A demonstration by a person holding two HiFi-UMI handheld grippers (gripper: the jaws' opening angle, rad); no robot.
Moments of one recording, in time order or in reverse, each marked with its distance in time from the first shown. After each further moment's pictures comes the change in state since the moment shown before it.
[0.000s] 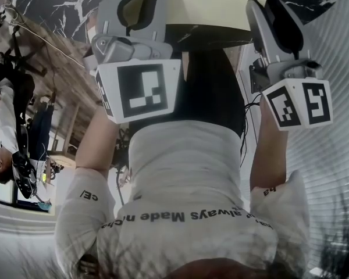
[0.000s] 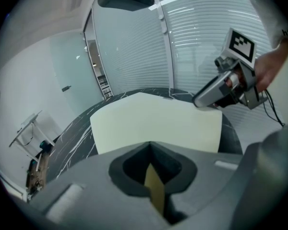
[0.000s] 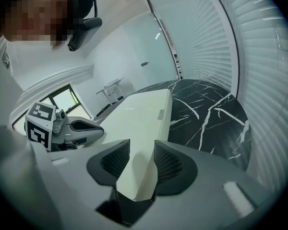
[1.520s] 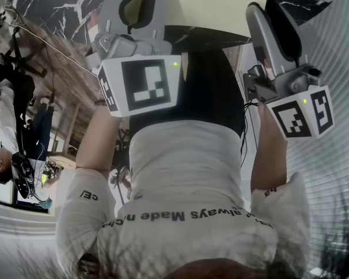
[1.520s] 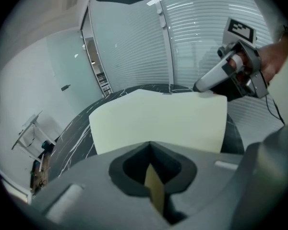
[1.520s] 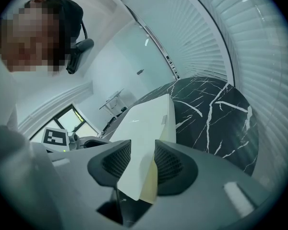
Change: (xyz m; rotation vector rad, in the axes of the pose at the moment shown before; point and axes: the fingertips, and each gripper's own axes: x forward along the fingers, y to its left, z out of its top) left arm 0.006 -0.001 -0.005 0.013 0.049 0.011; right arm -0.013 0.011 0.018 0.186 -0.088 0.091
